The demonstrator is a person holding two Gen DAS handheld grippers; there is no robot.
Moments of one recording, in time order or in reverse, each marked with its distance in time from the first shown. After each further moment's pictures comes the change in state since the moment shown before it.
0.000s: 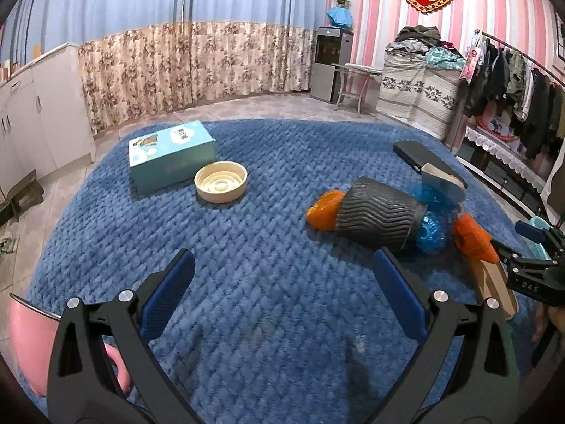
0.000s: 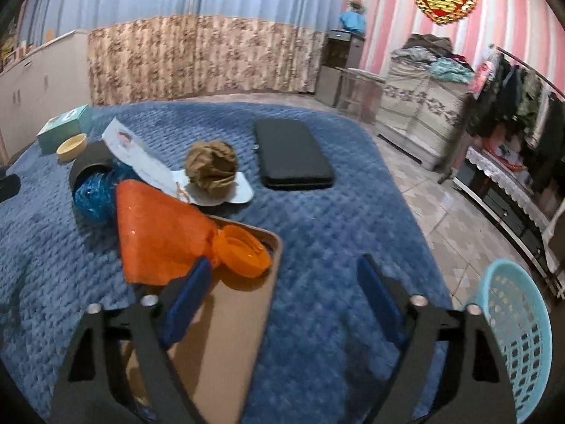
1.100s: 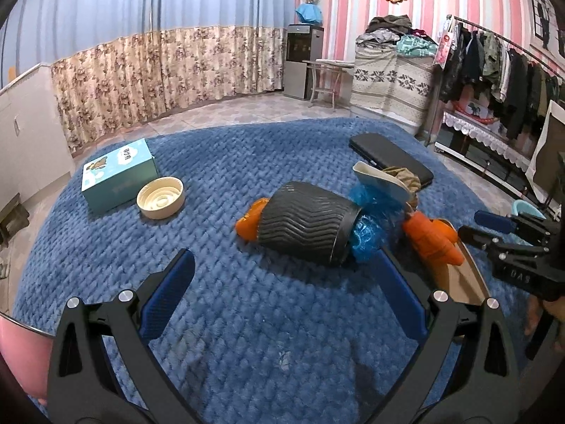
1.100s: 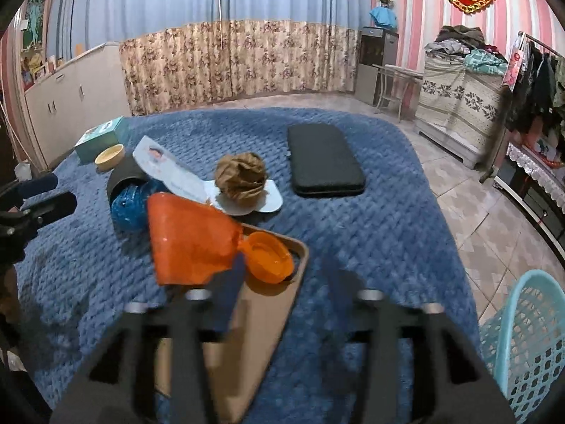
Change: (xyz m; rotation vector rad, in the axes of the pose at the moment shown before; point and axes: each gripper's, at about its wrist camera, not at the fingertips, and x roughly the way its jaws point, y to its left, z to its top) left arm 0.001 -0.064 0.004 0.092 -0.004 -0.065; right arm 0.005 -0.013 0.007 0.016 -0.006 0.199
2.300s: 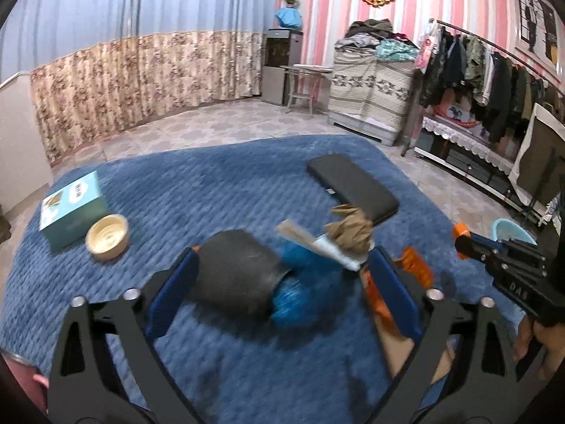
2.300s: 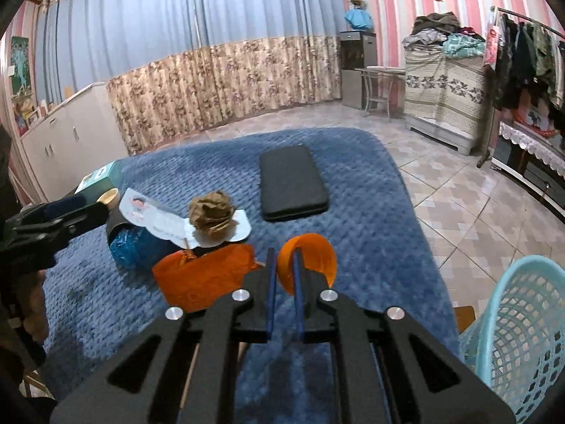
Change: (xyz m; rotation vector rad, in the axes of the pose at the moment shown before) left arm 0.023 -0.054 0.047 0.023 -0.007 -0.099; right arm -0.022 -0.049 0.005 0.150 -0.071 0.023
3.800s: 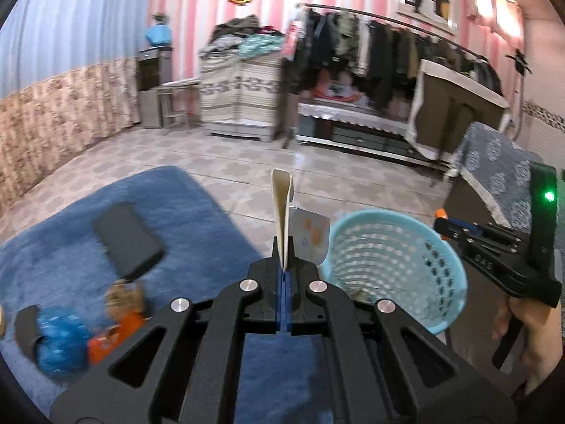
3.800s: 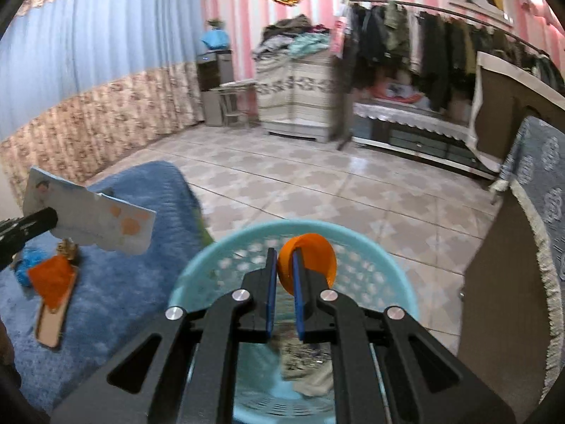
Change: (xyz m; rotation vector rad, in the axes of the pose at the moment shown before) left arm -0.014 -0.251 0.015 0.280 -0.026 -0.398; right arm -0.142 -0.195 -0.042 0.273 -0.074 -0.484
